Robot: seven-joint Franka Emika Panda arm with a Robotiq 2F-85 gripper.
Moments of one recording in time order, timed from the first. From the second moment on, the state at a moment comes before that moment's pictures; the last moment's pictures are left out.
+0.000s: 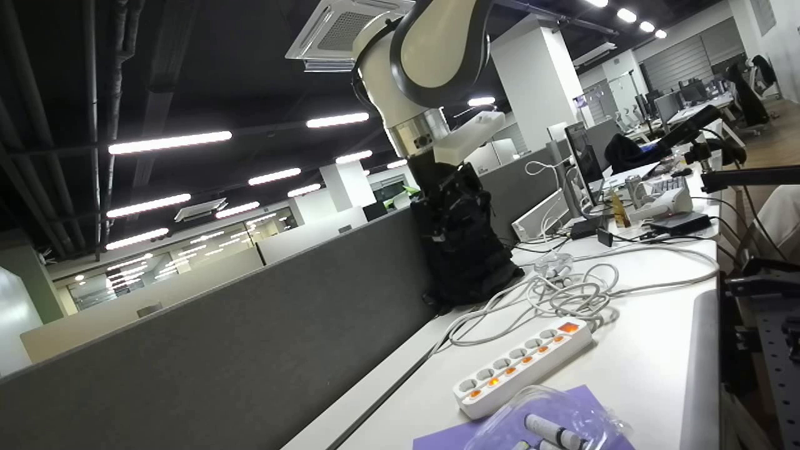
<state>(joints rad) -0.09 -0.31 0.23 -2.46 -0.26 2.28 0.42</state>
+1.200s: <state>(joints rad) -0.03 0.17 0.05 -2.39 -0.32 2.64 0.51</state>
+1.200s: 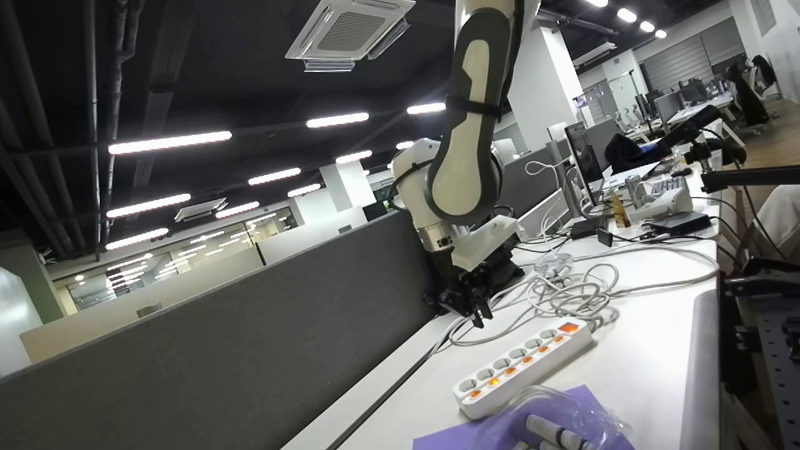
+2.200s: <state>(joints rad) 0.07 0.34 -0.04 -2.32 -0.18 2.73 0.42</state>
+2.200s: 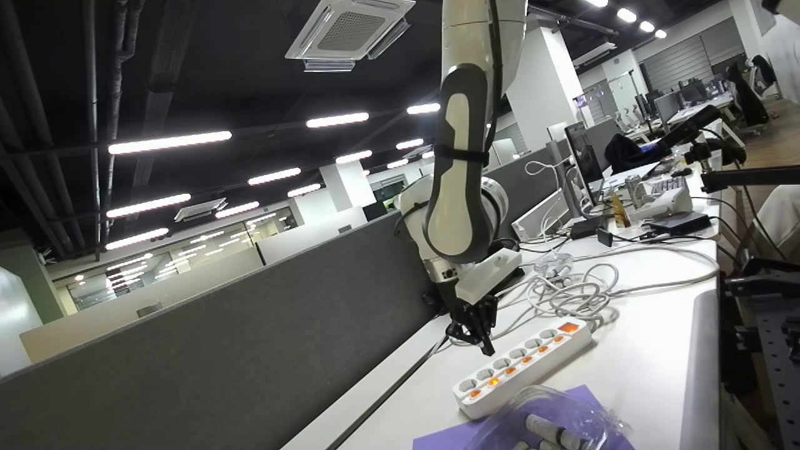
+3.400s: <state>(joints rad) 0.21 0.46 -0.15 -2.32 -0.13 2.88 0.42</state>
